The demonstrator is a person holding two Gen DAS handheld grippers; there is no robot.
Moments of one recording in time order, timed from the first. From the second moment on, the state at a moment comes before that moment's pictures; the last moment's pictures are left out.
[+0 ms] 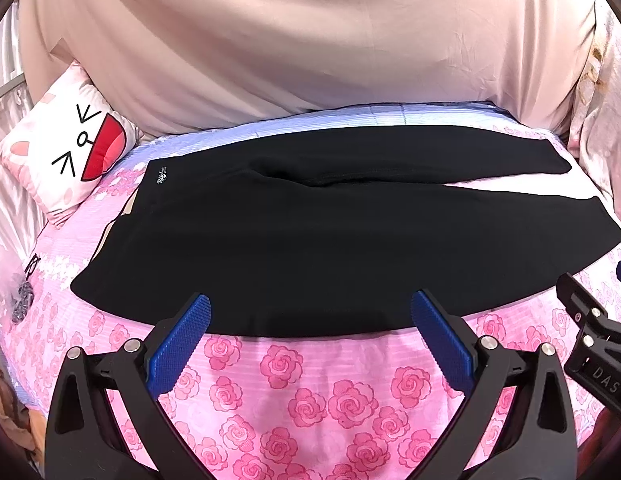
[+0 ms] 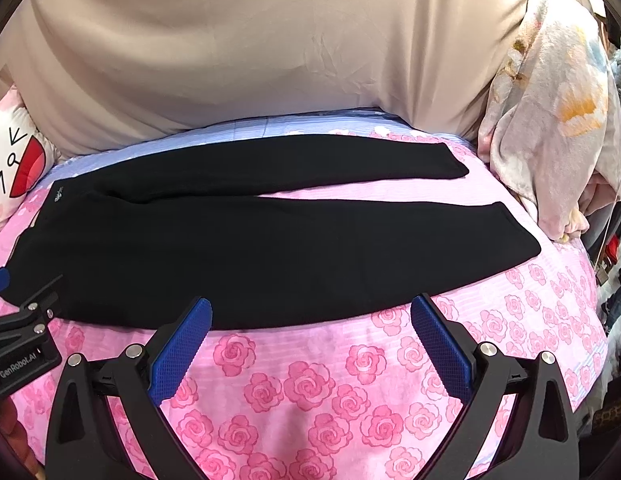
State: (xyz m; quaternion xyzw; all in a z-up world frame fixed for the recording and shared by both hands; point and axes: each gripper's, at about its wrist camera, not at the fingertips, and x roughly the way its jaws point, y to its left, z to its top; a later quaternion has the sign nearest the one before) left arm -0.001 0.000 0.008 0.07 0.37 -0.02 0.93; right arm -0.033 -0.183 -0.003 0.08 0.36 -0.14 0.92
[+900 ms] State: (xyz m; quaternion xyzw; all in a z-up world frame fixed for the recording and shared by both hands) left arm 0.007 -0.004 0.005 0.07 0.38 -0.01 0.92; right arm -0.032 -0.181 -0.002 0.09 0.35 -0.12 0.92
